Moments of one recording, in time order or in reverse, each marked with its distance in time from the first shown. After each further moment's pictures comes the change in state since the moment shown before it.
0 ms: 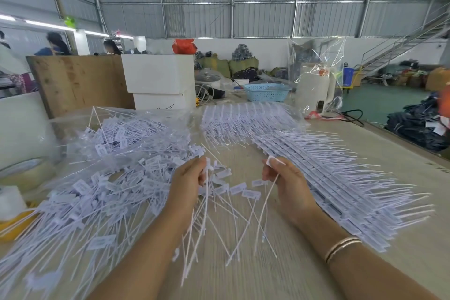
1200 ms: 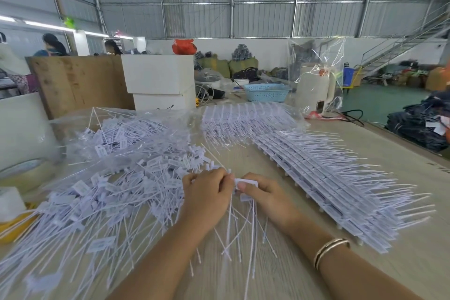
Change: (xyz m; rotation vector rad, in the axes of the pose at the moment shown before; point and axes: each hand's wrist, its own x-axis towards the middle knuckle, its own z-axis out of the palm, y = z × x) left_hand -0.017 -0.010 0.018 0.911 -0.084 0.426; right_hand -0.018 0.003 0.024 -0.488 -0.342 -0.027
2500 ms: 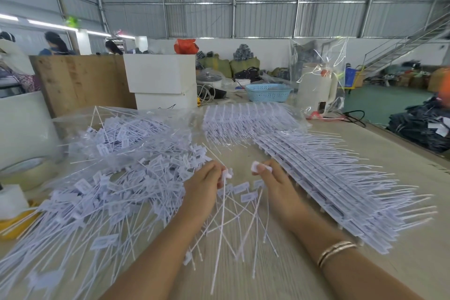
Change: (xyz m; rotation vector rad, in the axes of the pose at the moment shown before) left_hand 0.007 0.002 -0.010 -0.729 -0.041 -0.315; right_hand 0.006 0.020 -0.013 -0.117 0.272 0.128
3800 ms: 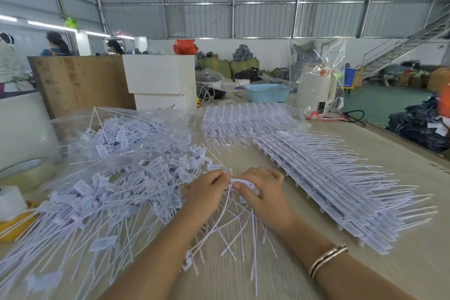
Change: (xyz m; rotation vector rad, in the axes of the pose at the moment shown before) left_hand 0.003 -0.007 0.002 0.331 -0.079 -0.043; right_hand -0.009 -0.011 0.018 -0.387 0.014 -0.492
